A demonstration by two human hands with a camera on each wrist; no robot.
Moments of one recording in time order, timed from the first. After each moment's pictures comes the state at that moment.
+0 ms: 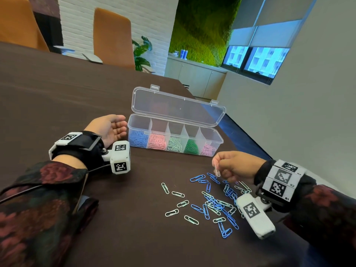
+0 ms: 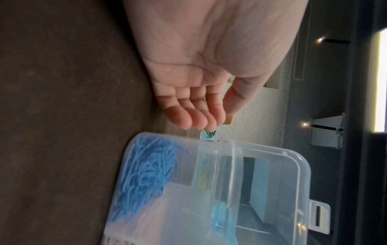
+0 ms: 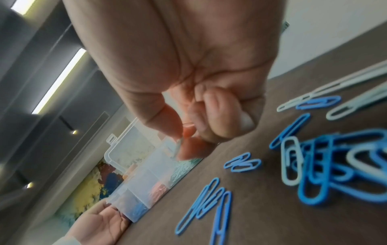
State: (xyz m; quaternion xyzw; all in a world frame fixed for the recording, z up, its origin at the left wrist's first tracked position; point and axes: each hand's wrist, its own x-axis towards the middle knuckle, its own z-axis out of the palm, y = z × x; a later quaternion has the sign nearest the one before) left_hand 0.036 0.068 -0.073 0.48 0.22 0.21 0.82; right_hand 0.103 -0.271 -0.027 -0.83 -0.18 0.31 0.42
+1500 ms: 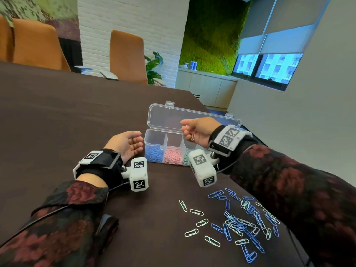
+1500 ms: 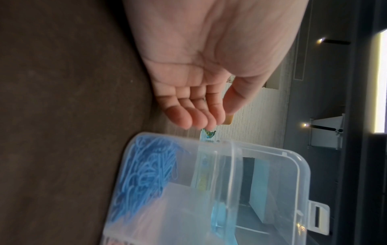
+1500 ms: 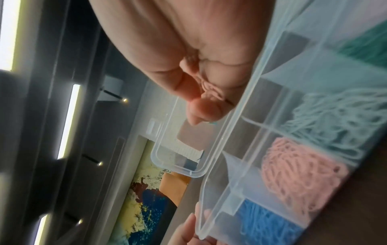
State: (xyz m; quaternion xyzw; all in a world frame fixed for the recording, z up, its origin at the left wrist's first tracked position) left_hand 0.036 0.067 -0.074 0.46 0.23 0.21 0.83; right_hand 0.119 -0.120 0.020 -0.72 -0.15 0.27 0.63
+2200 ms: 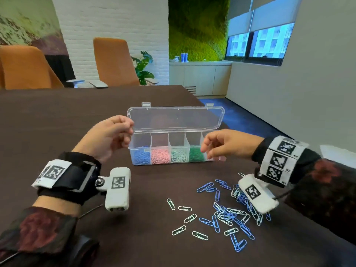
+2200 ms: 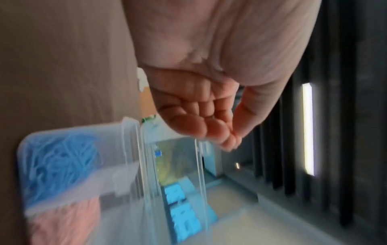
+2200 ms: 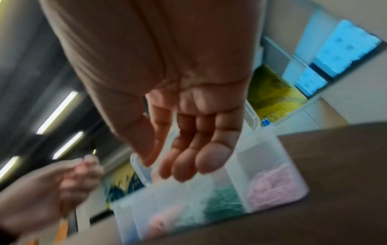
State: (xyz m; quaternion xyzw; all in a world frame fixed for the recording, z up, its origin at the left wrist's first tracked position) left_hand -0.005 0.026 -0.004 0.68 0.06 0.21 0.70; right_hand 0.130 -0.249 0.008 -0.81 -0.42 0.23 0.33
